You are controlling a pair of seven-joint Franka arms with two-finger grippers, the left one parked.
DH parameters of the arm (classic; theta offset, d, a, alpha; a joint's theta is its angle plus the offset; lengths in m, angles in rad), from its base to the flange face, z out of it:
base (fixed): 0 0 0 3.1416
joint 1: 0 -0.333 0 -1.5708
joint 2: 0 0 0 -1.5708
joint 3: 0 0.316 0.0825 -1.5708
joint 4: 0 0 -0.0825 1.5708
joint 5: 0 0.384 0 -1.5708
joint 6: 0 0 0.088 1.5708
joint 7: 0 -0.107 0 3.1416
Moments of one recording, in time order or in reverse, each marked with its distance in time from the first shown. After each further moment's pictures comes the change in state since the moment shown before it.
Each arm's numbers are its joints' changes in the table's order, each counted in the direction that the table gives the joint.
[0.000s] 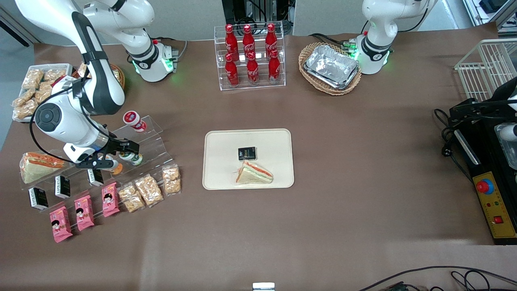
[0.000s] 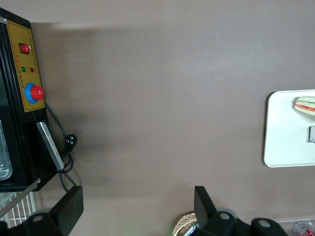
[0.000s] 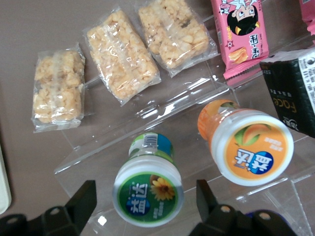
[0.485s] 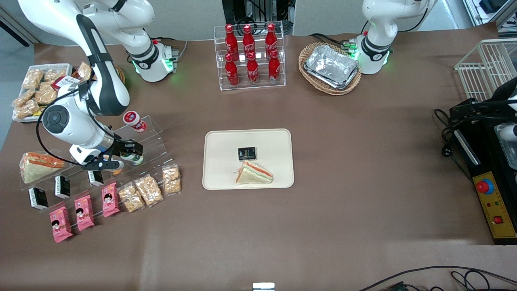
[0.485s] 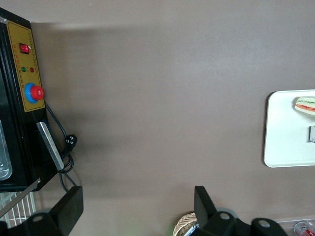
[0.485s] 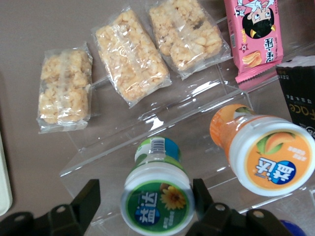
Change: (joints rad) arm -0.022 -0.016 0.000 0.000 0.000 -0.020 0.000
